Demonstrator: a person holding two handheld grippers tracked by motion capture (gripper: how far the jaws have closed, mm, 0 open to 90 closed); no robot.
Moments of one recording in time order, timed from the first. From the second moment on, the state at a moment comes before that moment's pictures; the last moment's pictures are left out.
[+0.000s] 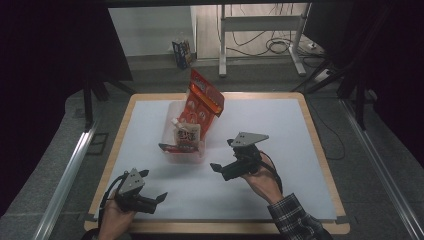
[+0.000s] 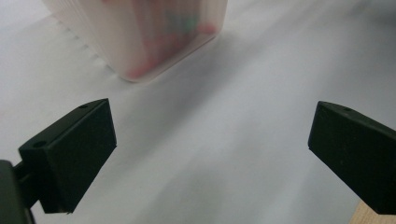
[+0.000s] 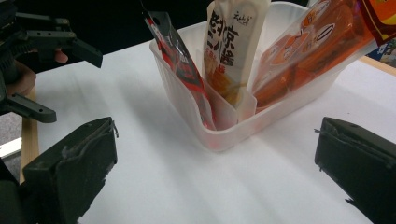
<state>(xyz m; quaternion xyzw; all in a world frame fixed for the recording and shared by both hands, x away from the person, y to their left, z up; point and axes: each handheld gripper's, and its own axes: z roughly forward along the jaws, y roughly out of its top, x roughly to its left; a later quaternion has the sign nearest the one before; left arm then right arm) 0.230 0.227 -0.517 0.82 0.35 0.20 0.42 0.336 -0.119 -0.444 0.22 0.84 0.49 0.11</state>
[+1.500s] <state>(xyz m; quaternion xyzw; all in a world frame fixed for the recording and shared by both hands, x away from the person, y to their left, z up) 0.226 0.238 -0.518 0.81 0.36 0.21 0.41 0.301 -0.166 -0.459 0.26 0.84 0.46 0.13</state>
